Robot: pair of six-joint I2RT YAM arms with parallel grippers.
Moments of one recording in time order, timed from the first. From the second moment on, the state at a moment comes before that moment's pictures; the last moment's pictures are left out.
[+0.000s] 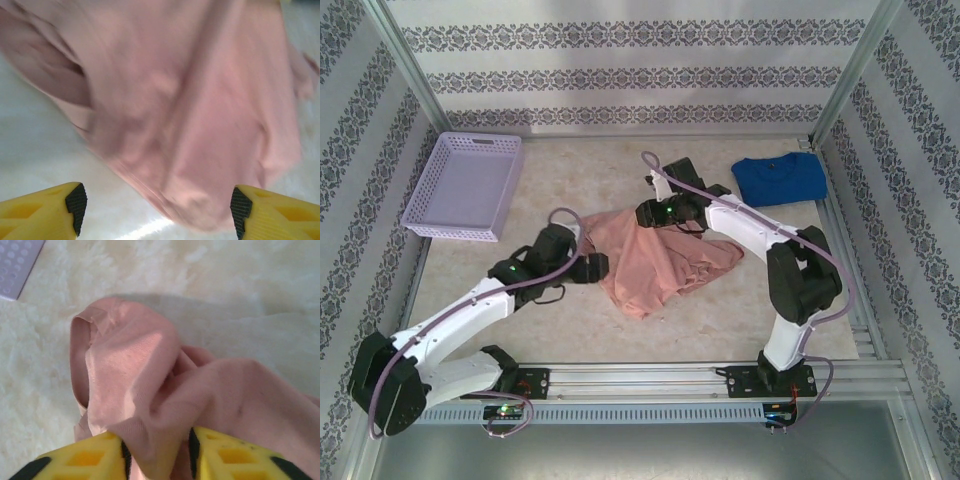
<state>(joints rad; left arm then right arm) -0.63 1.11 0.70 -0.42 0.09 -0.59 0.49 1.76 1.32 -0.45 -0.35 0.28</state>
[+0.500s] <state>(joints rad) -0.86 1.47 0.67 -0.23 0.23 -0.51 0.46 1.32 0.84 -0.63 -0.33 0.32</state>
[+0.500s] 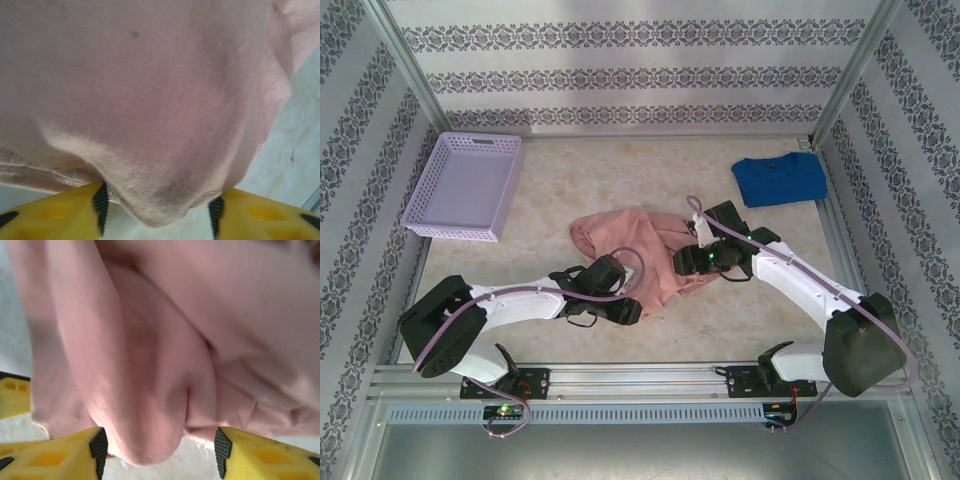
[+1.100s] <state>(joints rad) -0.80 1.18 0.73 -0.32 0.15 -0.43 0.42 1.23 0.91 -0.62 -0.37 0.35</state>
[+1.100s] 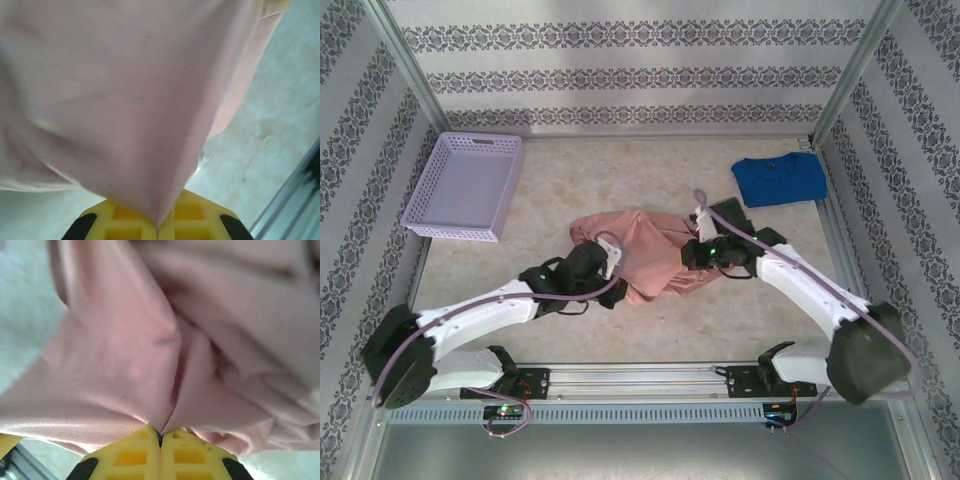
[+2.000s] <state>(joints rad) -0.70 1.26 1.03 -0.52 0.16 -0.30 0.49 1.30 1.03 -0.69 -0.20 0.16</state>
